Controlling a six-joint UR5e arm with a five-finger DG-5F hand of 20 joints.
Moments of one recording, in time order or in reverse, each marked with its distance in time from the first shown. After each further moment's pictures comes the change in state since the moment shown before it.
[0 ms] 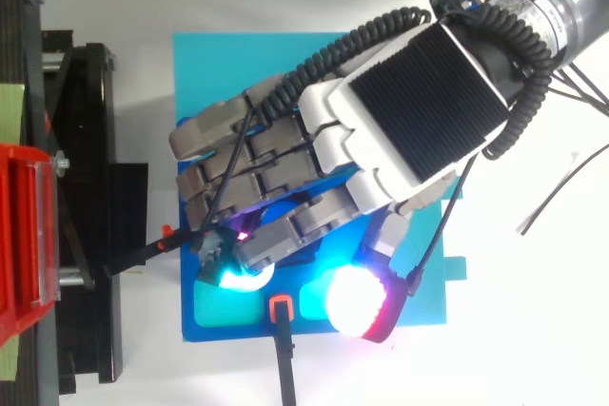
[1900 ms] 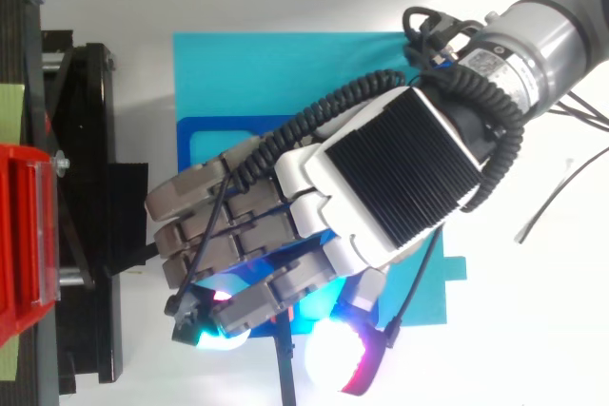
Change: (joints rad) arm 0.053 -0.035 0.013 0.052 0.035 0.002
